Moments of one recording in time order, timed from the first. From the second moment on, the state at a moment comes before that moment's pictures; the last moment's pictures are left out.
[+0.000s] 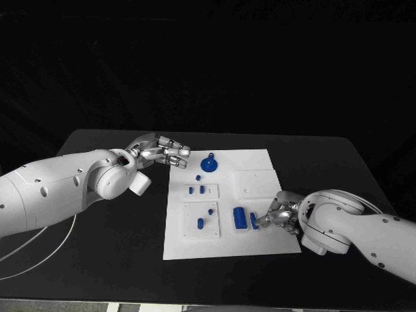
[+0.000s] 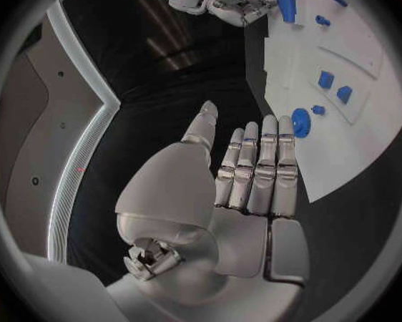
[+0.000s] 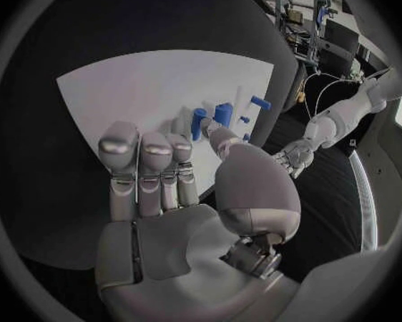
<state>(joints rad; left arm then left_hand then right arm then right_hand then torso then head) 1.24 -0.79 -0.13 1.27 -0.26 -0.03 0.22 1.33 0.02 -0.07 -0.09 0.13 1.02 0.15 0.06 0.06 1.13 0.13 0.06 0.06 1.18 0.12 0.06 0.07 0.05 1.04 0.10 0.10 0.14 0.86 -0.86 0.20 1.64 -1.21 -0.04 -0.69 1.06 -0.12 0.34 -0.08 0.25 1.26 0.03 0.06 0.09 1.35 -0.05 0.93 1.17 1.45 -0.10 1.00 1.01 0.05 1.47 -0.12 0.84 1.31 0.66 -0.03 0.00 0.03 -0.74</state>
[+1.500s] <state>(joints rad) 1.24 -0.80 -0.13 1.27 -0.26 -0.03 0.21 1.33 0.02 -0.07 -0.09 0.13 1.02 0.15 0.06 0.06 1.13 0.13 0.06 0.06 1.18 0.12 0.06 0.07 0.05 1.04 0.10 0.10 0.14 0.86 -0.91 0.21 1.68 -1.17 0.03 -0.61 1.11 -0.13 0.27 -0.01 0.21 1.26 0.03 0.06 0.08 1.35 -0.05 0.93 1.17 1.45 -0.10 1.00 1.01 0.05 1.47 -0.12 0.84 1.31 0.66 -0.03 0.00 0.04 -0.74</state>
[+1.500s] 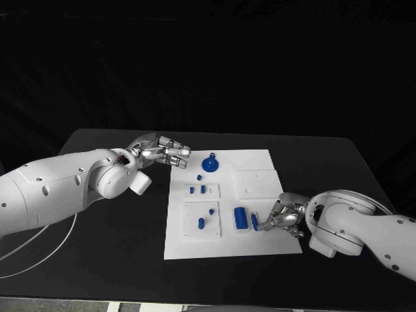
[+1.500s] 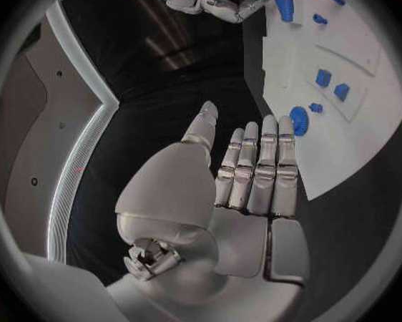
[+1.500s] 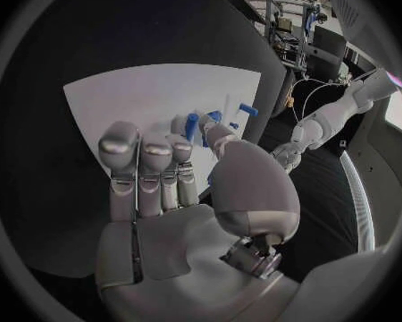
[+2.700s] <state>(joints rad) 1.24 -0.79 -0.13 1.27 -0.26 -0.03 0.21 1.33 0.02 -0.07 -0.09 0.13 1.02 0.15 0.06 0.06 1.13 0.13 0.06 0.06 1.18 0.12 0.06 0.07 0.05 1.04 0.10 0.10 0.14 0.85 -0.85 0.21 1.62 -1.22 0.01 -0.65 1.09 -0.08 0.33 -0.04 0.11 1.27 0.03 0.06 0.08 1.35 -0.05 0.94 1.18 1.45 -0.10 1.00 1.02 0.05 1.47 -0.12 0.84 1.31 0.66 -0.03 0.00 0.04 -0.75</state>
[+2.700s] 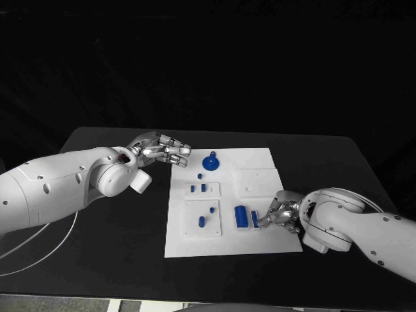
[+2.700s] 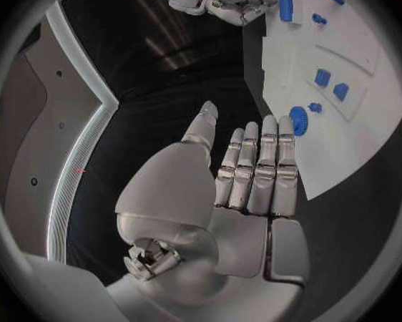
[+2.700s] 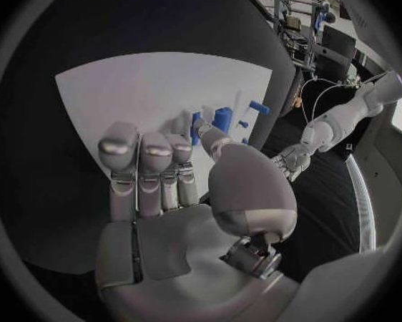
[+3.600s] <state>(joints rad) 1.24 -0.79 -0.13 1.25 -0.25 -0.05 0.23 1.33 0.02 -0.07 -0.09 0.13 1.02 0.15 0.06 0.06 1.13 0.13 0.06 0.06 1.18 0.12 0.06 0.07 0.05 1.04 0.10 0.10 0.13 0.86 -0.84 0.24 1.54 -1.14 -0.07 -0.54 1.11 -0.16 0.18 0.13 0.10 1.15 0.07 0.06 0.08 1.34 -0.03 0.93 1.17 1.45 -0.10 0.98 1.00 0.05 1.46 -0.12 0.82 1.31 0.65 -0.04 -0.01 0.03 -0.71</state>
